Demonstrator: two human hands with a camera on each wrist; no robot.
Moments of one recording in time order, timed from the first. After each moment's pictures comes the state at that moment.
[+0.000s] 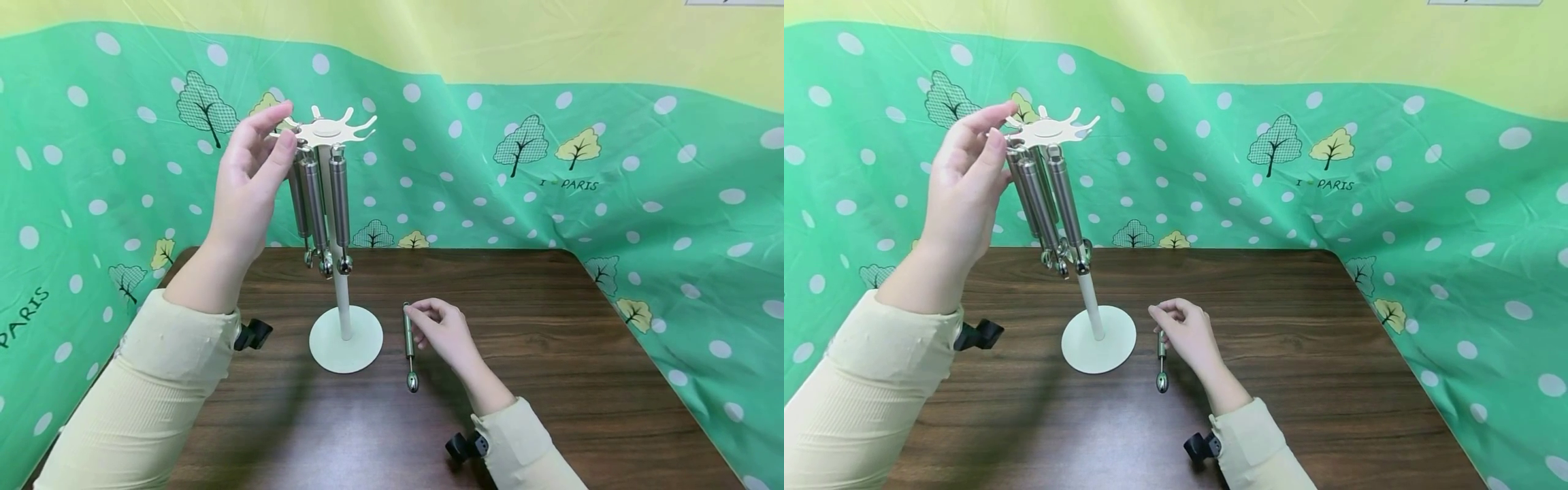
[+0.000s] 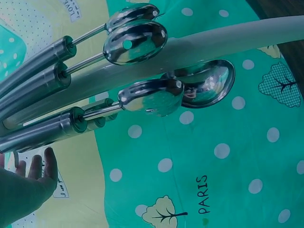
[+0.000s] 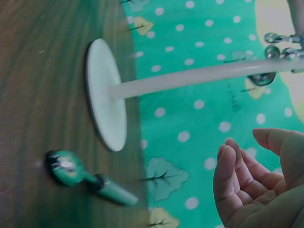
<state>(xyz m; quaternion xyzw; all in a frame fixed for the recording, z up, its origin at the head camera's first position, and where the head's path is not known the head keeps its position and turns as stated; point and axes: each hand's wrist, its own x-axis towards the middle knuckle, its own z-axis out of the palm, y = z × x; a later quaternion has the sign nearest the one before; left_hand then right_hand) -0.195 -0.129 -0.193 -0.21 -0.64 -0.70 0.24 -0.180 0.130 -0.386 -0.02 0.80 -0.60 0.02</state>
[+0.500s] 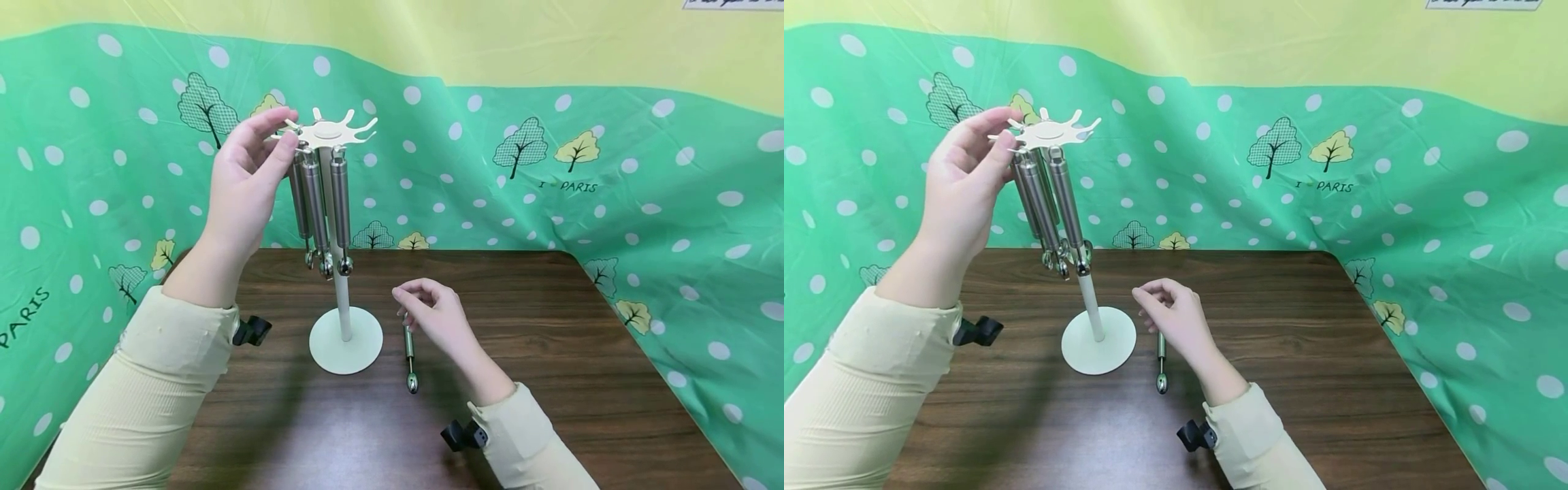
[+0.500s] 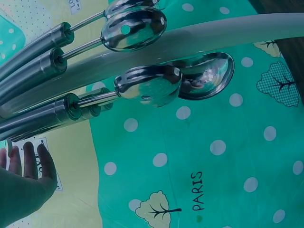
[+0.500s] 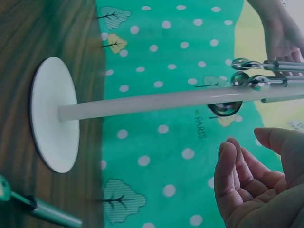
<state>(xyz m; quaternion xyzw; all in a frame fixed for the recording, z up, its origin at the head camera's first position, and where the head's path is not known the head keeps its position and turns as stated) -0.200 -0.133 -0.190 -0.19 -0.64 -0.71 0.23 -0.175 0.115 -0.338 -0.08 0.80 -0.60 0.00</state>
